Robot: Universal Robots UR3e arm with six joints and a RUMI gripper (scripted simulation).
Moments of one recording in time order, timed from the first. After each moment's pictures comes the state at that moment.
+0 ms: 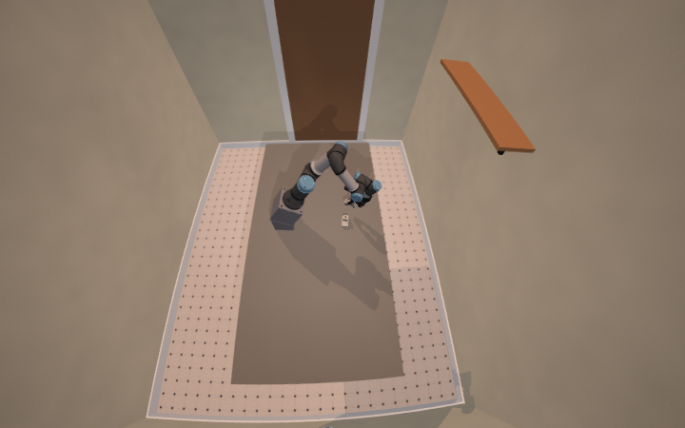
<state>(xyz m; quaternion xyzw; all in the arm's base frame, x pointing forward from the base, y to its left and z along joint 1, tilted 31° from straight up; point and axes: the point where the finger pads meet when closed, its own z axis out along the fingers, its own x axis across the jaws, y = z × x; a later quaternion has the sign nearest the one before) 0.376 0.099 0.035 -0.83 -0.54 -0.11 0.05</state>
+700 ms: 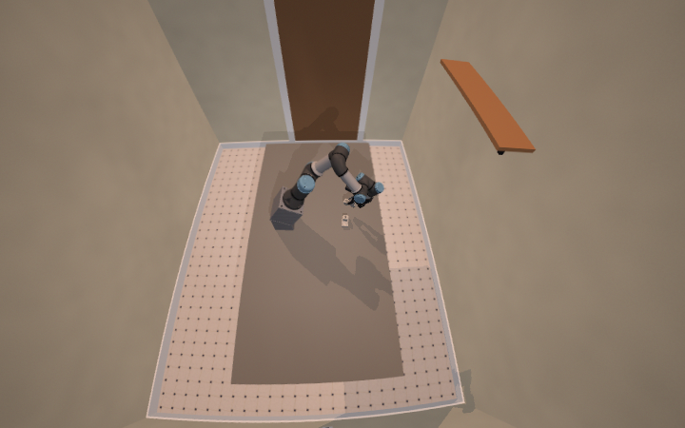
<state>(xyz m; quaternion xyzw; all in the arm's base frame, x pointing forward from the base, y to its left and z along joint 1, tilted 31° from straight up) 0.372 0.101 0.036 -0.83 -0.54 -0.09 0.08</state>
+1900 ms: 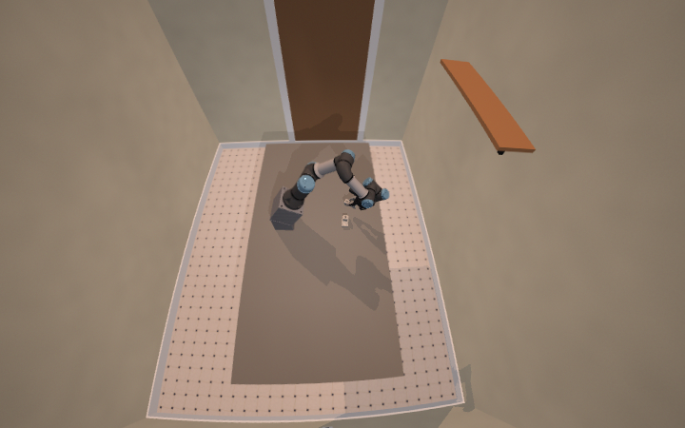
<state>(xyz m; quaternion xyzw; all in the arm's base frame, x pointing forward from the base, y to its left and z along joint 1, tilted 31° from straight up) 0.378 0.098 0.034 -0.82 -0.55 -0.05 0.14</state>
